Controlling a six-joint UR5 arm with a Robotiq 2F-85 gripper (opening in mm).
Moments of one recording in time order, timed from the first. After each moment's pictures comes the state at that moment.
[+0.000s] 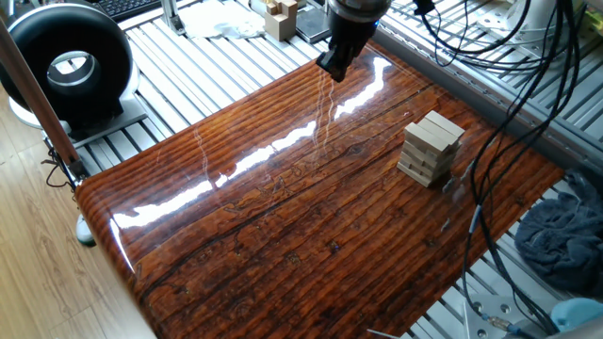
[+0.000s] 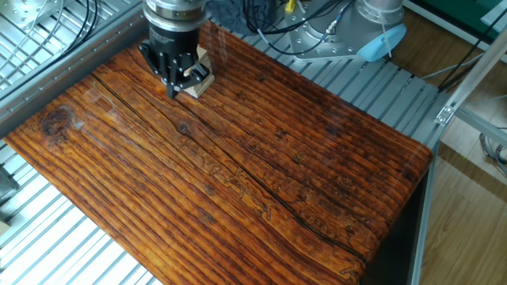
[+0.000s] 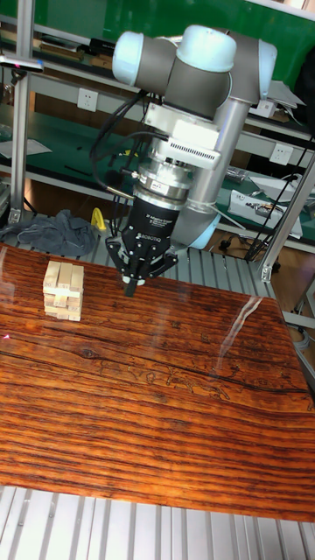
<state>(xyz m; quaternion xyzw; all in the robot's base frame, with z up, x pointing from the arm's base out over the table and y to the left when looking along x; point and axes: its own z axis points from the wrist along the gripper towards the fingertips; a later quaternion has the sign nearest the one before) 0.529 -0.046 0.197 -0.08 0.99 -0.05 0.10</state>
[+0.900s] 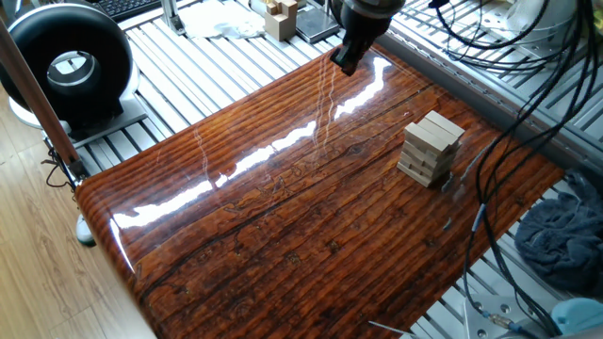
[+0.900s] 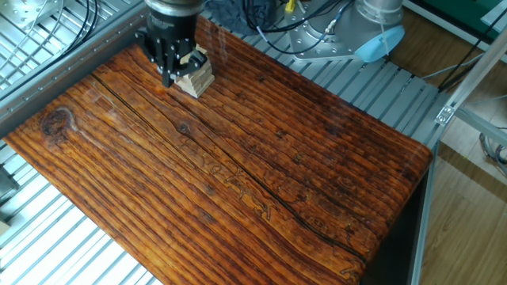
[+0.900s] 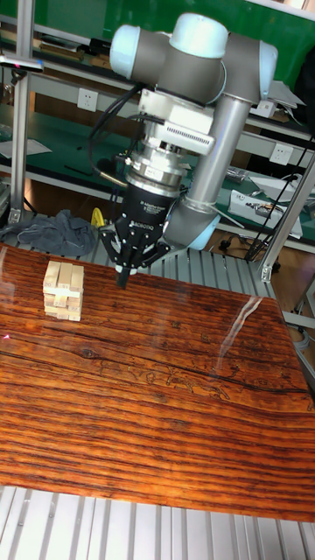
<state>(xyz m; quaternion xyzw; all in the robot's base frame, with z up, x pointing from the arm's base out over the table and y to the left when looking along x) 0.520 -0.059 0.212 -0.11 0.99 -0.05 0.11</state>
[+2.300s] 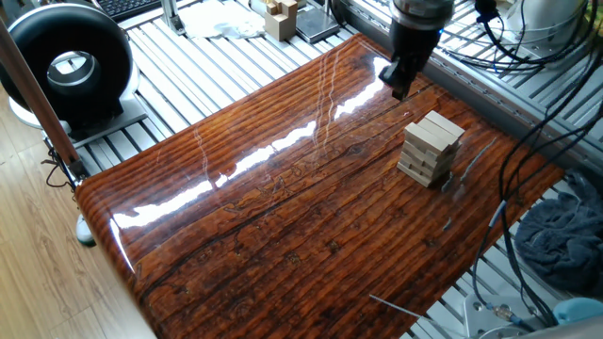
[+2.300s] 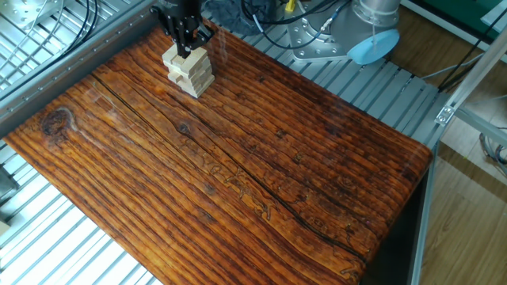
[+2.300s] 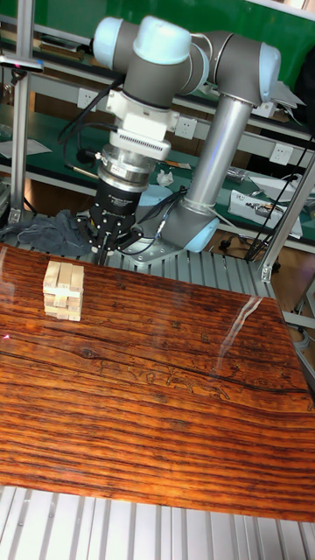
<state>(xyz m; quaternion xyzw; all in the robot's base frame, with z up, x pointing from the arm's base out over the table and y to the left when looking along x) 0.437 -0.103 0.183 -0.05 1.00 -0.04 0.02</state>
